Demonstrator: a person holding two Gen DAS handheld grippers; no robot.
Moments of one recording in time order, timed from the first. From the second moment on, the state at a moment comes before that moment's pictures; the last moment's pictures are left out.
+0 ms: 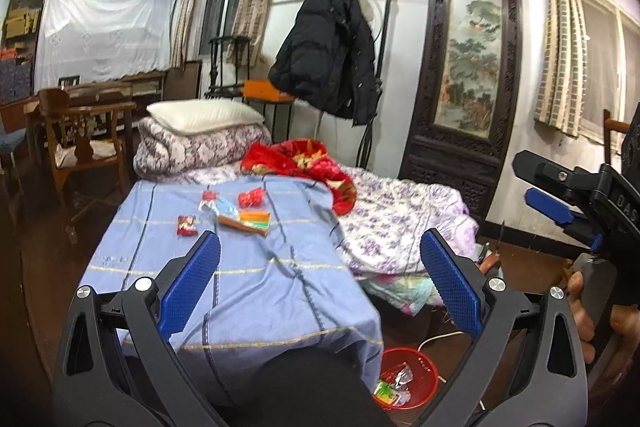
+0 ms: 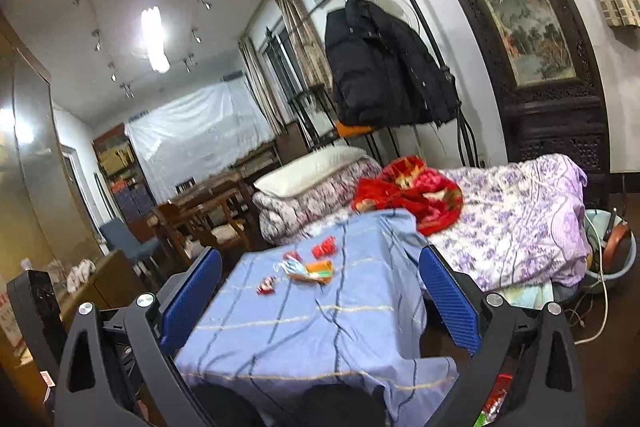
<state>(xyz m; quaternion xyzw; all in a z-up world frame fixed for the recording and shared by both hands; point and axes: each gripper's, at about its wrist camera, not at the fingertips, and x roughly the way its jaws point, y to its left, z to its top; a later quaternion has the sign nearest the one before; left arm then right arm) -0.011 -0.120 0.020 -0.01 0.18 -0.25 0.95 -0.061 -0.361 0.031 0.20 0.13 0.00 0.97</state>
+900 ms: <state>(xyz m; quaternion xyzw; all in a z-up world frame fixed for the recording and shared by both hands) 0.271 -0.031 -0.111 -0.08 0.35 -0.07 0.93 0.130 -0.290 -0.153 0.13 0.36 0.02 0.92</state>
